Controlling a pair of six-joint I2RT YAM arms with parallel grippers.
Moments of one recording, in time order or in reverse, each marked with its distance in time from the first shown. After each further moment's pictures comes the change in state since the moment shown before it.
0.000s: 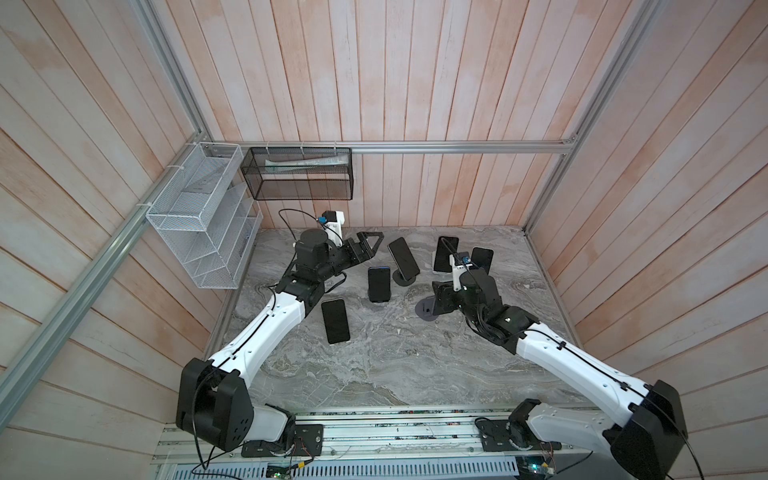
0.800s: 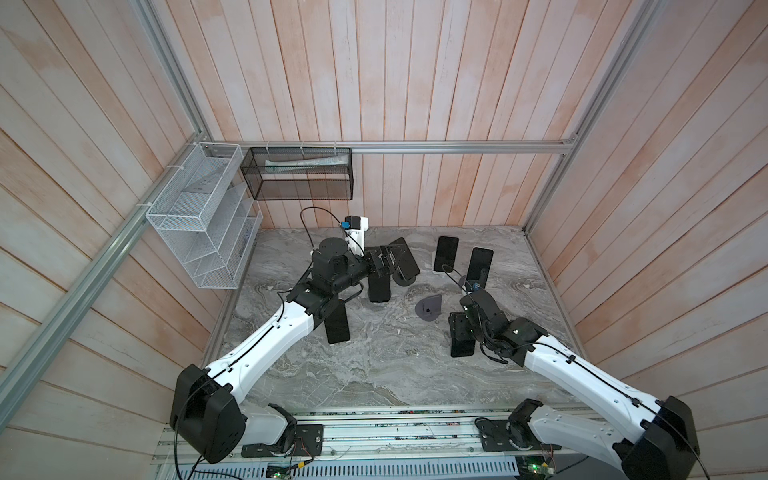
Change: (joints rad) left arm -0.165 -0.047 -0.002 -0.015 -0.117 0.156; right arm 0.000 -0.042 -0.093 -0.375 -0.014 0.186
